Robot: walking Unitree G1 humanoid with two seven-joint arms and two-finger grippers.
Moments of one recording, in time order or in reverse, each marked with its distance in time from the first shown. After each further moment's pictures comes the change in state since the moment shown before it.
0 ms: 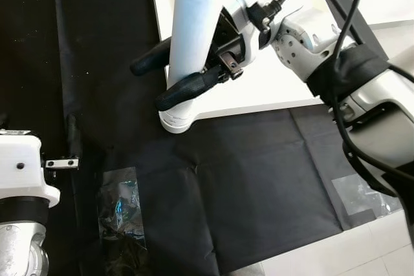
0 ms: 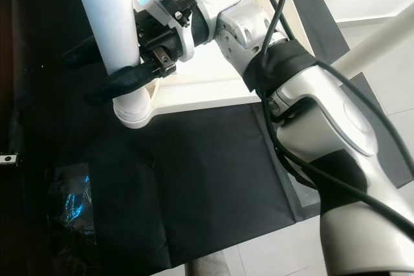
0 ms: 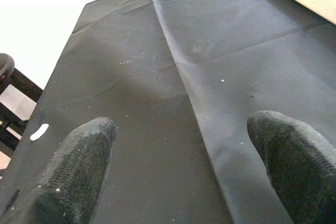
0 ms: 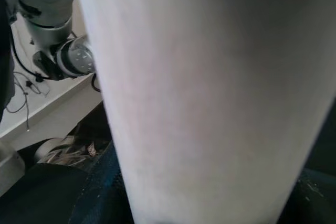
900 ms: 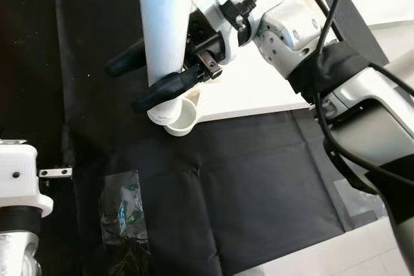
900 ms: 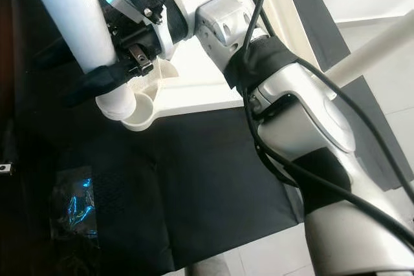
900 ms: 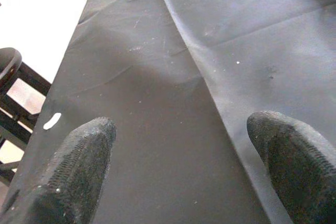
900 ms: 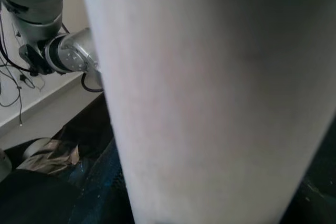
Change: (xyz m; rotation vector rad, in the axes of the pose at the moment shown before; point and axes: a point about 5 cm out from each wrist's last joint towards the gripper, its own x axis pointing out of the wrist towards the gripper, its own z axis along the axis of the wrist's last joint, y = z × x) left arm -0.006 0.008 -0.006 0.040 0.031 0.023; right arm 0.016 -0.013 0.007 -0.052 0.008 0.008
